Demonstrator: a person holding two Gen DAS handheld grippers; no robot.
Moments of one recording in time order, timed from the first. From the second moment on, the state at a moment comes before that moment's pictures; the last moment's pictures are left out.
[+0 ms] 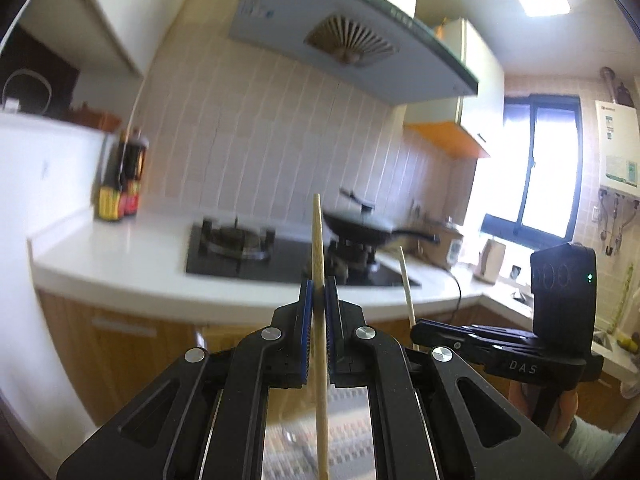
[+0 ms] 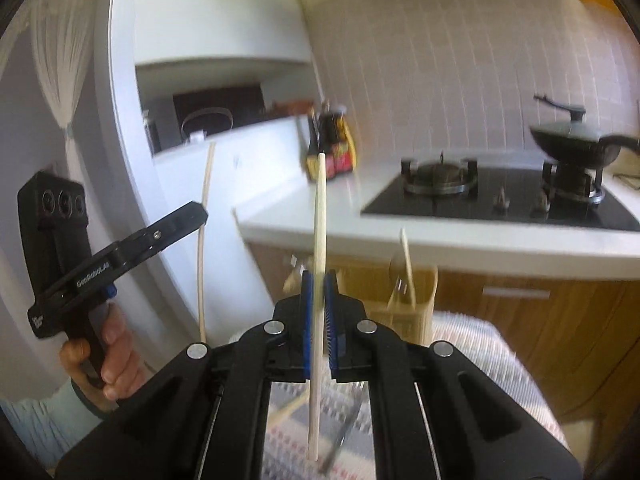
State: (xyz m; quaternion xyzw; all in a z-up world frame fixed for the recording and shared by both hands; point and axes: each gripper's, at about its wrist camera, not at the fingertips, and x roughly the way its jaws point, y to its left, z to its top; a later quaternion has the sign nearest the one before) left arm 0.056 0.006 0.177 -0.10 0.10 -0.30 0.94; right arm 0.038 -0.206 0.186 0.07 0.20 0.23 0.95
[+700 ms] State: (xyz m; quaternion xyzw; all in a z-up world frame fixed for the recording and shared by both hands) left arm 0.153 -0.017 0.158 -0.10 0.03 -0.23 0.97; right arm 0.151 -0.221 0.179 0.09 0.11 0.07 0.99
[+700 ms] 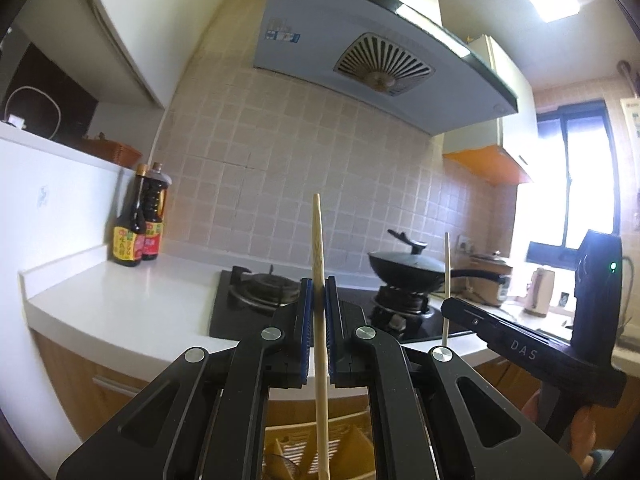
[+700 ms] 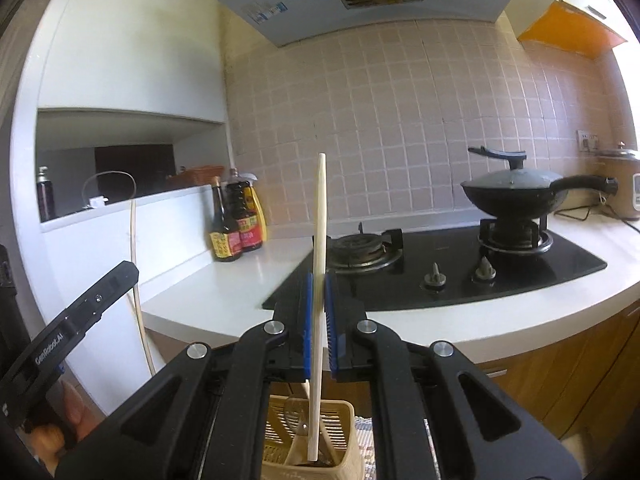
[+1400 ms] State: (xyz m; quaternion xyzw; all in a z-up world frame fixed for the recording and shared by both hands) left arm 0.157 -0.018 0.134 -0.05 0.00 -0.16 0.99; right arm 0.172 -0.211 0.139 0.05 0.11 0.03 0.99
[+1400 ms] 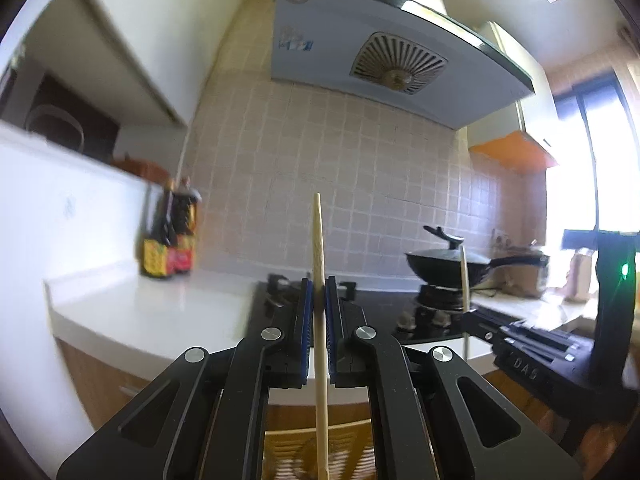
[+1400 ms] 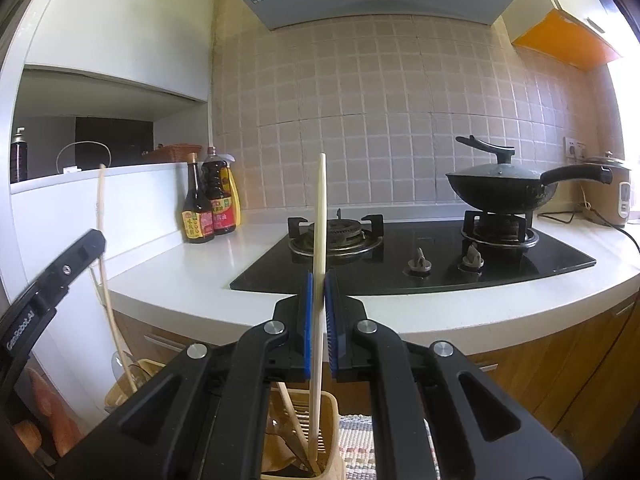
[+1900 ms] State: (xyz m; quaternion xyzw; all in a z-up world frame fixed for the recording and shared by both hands) left arm 0.156 0.002 0.106 -0.07 0.04 -0.18 0.98; right arm 0.153 -0.216 0.121 0.05 0.12 0.06 0.99
